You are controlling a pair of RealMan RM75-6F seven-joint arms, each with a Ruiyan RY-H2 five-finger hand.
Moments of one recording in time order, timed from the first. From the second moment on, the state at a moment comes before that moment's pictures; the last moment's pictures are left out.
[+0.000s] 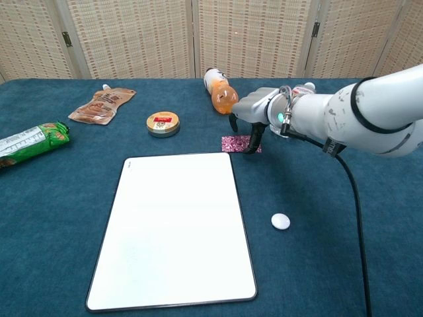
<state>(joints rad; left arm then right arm) -0.05 -1.19 -0.06 -1.58 1.40 1.50 0.16 1.22 -1.84 0.14 -0.86 -0.56 0.59 -0.86</state>
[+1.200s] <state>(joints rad) -0.04 -1.19 -0.05 -1.57 1.39 1.48 0.14 1.22 -1.88 0.13 -0.81 -0.59 0.61 -0.83</state>
